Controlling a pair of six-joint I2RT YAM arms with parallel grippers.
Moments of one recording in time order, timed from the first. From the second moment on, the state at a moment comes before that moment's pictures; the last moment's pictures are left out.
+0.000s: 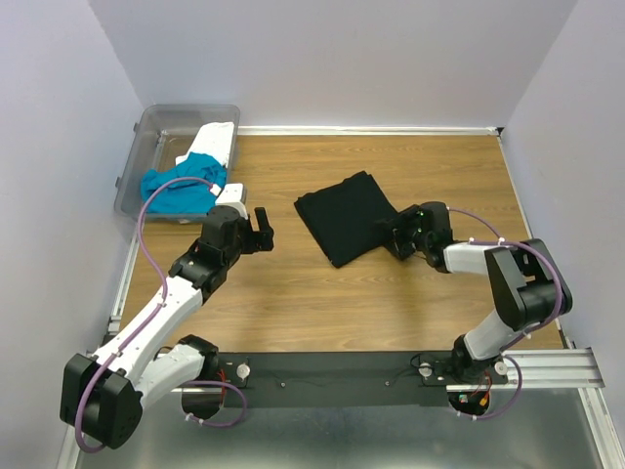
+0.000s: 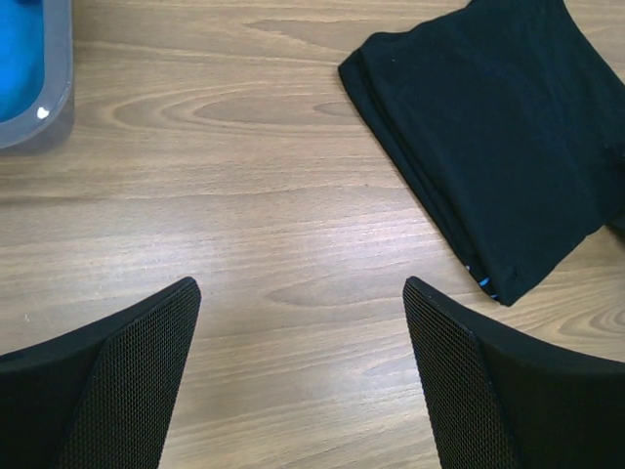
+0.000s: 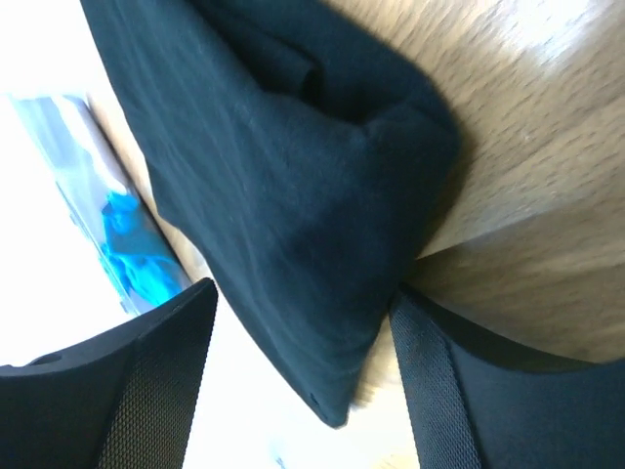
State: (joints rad) left arm -0.43 0.96 0.66 -0.21 -0.14 -0.38; right arm 0.24 1.61 0.59 0.35 -0.19 1.30
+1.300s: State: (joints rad) left arm -0.43 0.90 0.66 -0.21 -0.26 -0.41; right arm -0.24 2.17 1.41 0.26 0.11 1.26
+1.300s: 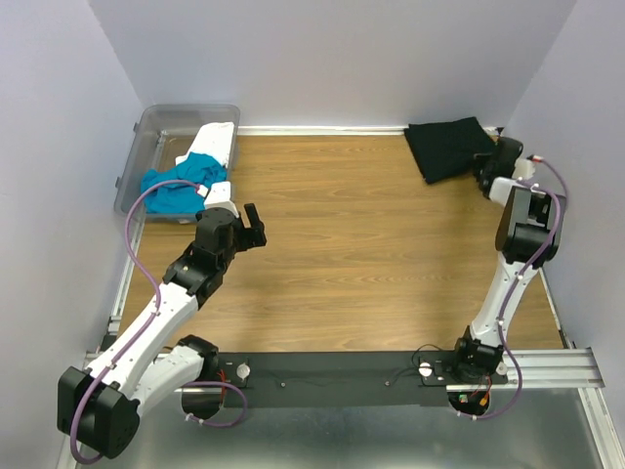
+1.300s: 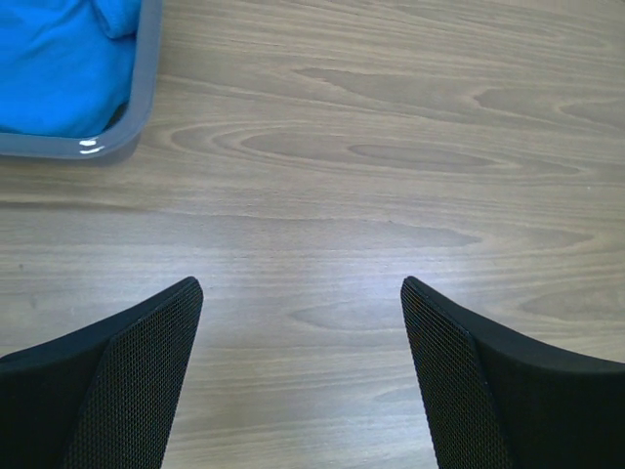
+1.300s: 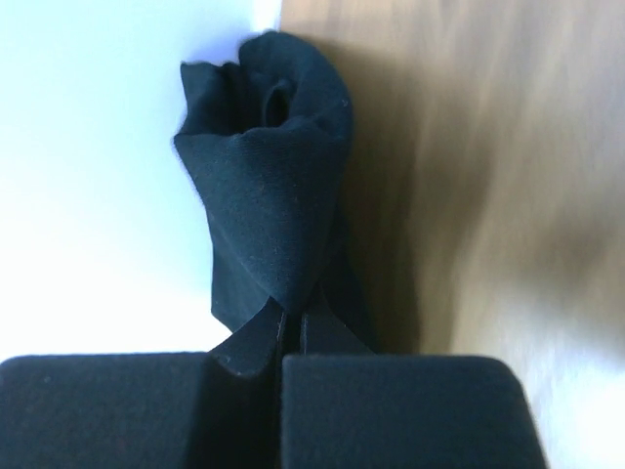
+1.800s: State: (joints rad) left arm -0.43 0.98 0.66 -0.21 -0.32 -0.40; right arm -0.33 2.27 1.50 0.21 0.12 1.20
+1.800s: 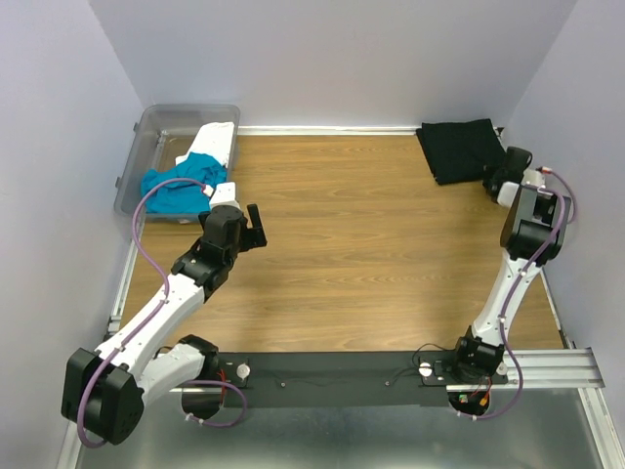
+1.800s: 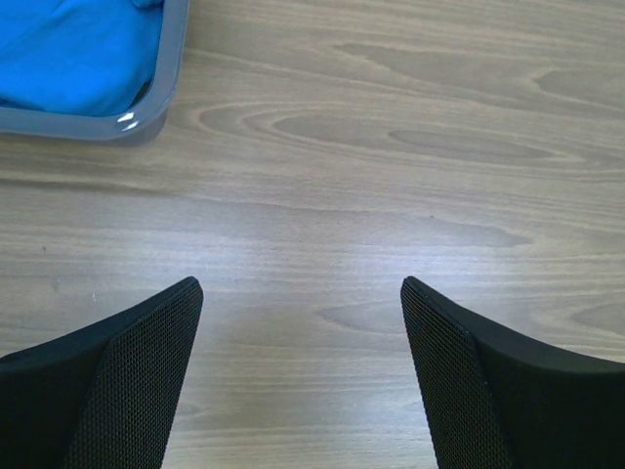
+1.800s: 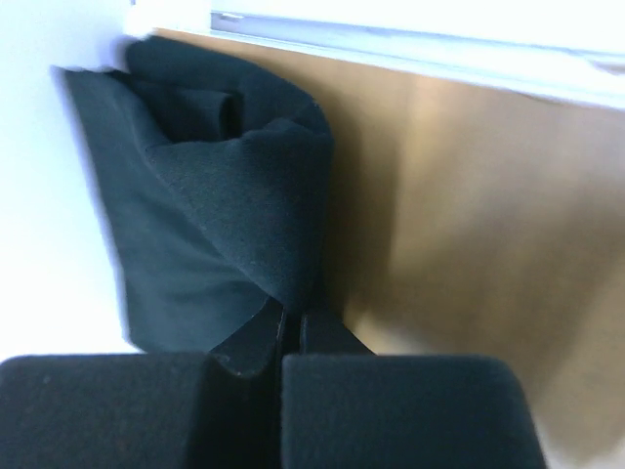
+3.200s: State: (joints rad) left arm -0.43 0.84 0.66 -0.19 -0.32 -0.39; right arm -0.32 1.76 1.05 0.11 0.17 1.16
